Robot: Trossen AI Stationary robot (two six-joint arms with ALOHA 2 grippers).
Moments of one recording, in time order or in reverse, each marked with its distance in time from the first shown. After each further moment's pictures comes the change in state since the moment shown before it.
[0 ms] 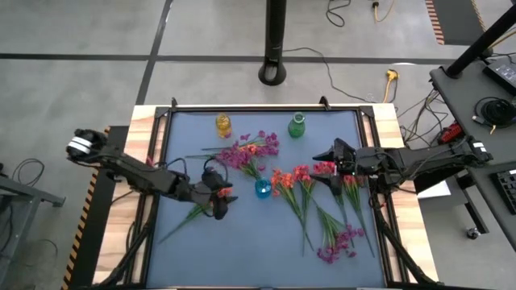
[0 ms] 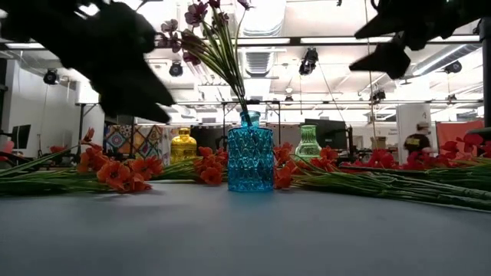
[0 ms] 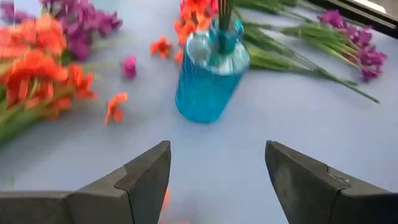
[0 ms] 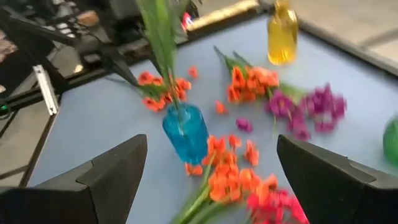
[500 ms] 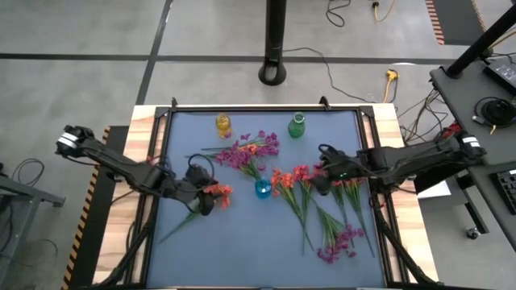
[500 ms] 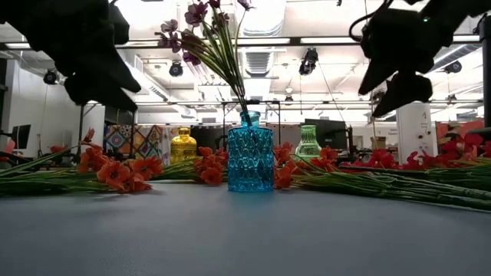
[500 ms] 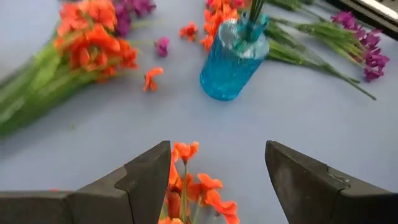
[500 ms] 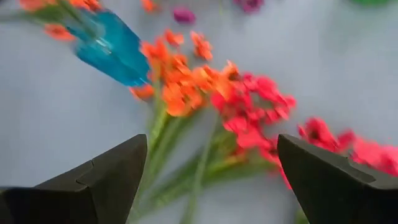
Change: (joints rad) left arm -0.038 -0.231 0.000 -0.298 -0.050 -0.122; right arm 0.002 0.297 0.197 -0.446 0.003 0.421
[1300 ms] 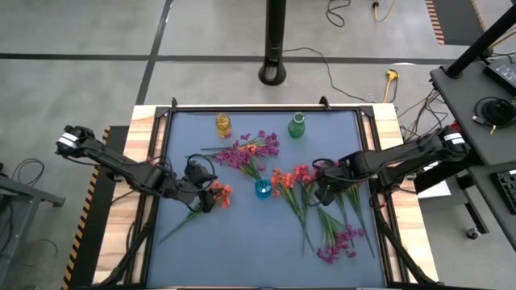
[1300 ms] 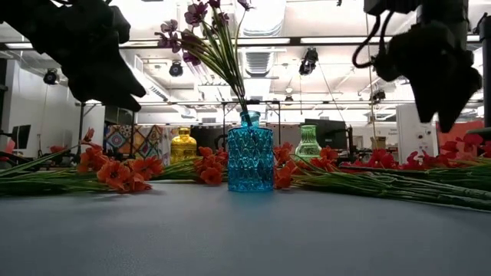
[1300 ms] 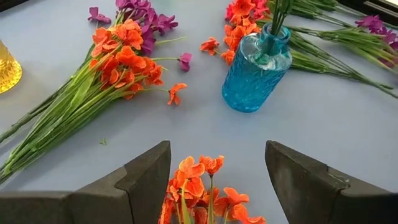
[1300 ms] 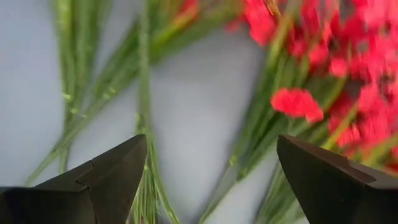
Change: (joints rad) left arm 0.001 0.015 0.005 -0.020 -0.082 0.035; right arm 0.068 0.229 0.167 -0.441 -0.234 0.281
